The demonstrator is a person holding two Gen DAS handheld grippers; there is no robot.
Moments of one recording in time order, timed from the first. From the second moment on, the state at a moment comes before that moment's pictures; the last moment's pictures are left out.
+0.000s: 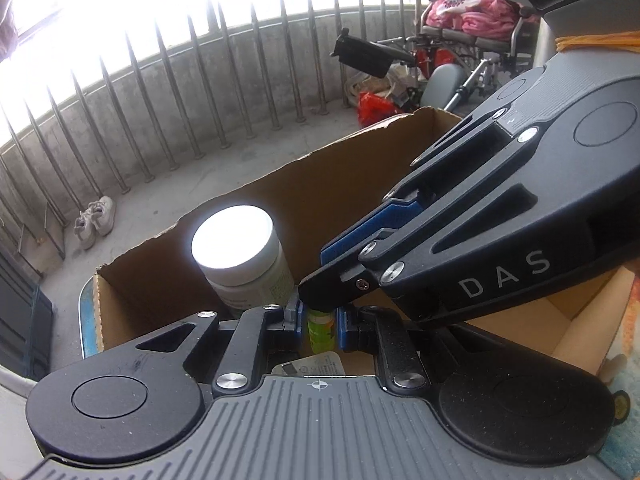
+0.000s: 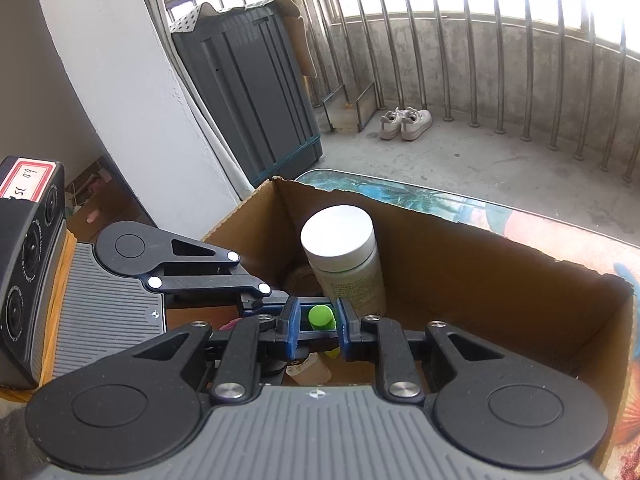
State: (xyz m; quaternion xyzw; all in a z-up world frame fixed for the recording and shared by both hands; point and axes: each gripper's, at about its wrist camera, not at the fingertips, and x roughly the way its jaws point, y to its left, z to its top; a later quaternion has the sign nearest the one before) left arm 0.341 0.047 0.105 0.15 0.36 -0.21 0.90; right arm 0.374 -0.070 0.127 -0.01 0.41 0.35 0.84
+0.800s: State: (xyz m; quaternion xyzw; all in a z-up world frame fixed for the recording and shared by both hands) left arm 0.336 0.041 0.111 0.21 0.41 -0.16 0.87; right arm 0.382 -0.073 0.116 0.01 0.44 0.37 0.82
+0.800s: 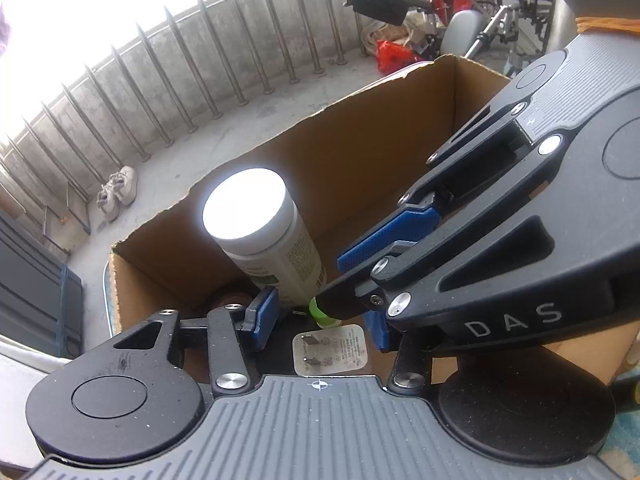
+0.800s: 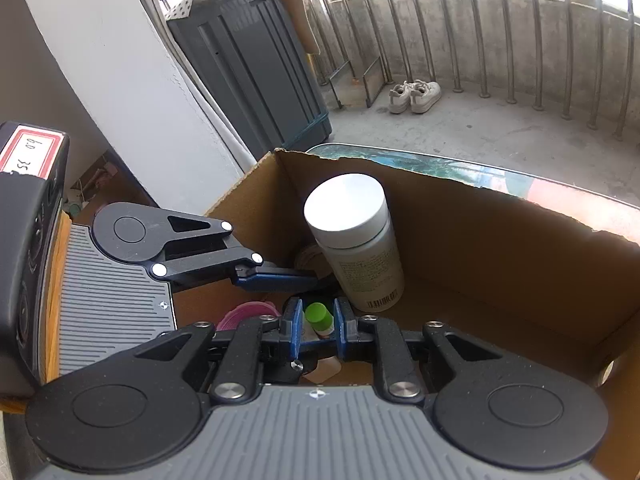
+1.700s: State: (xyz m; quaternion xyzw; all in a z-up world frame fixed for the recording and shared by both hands) left arm 0.154 -0.017 0.074 0.12 0.27 -0.28 0.91; right arm 0.186 -0.207 0.104 0.06 0.37 0.30 0.88
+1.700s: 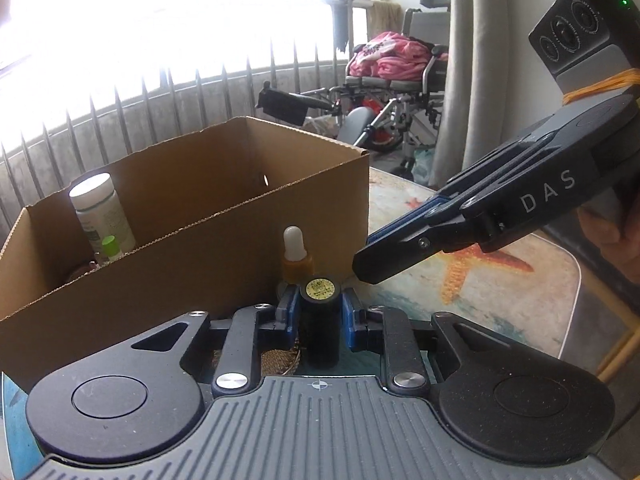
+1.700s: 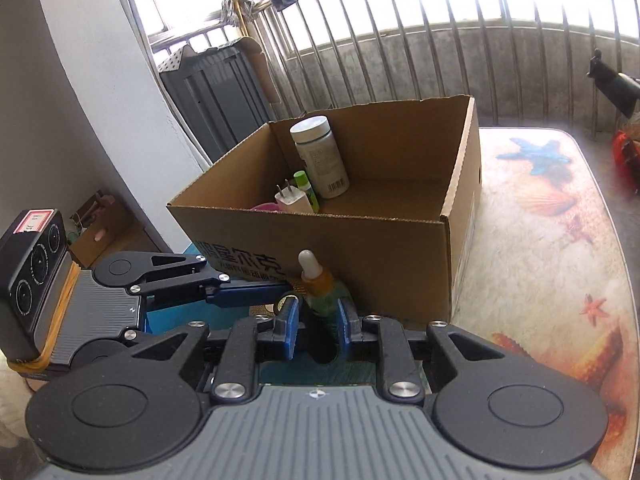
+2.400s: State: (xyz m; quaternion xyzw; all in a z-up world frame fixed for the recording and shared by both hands) left arm 0.183 0.003 0.160 0.17 0.21 -0.29 0.92; right arm 0.192 -0.162 0.186 0.00 0.29 0.35 0.89
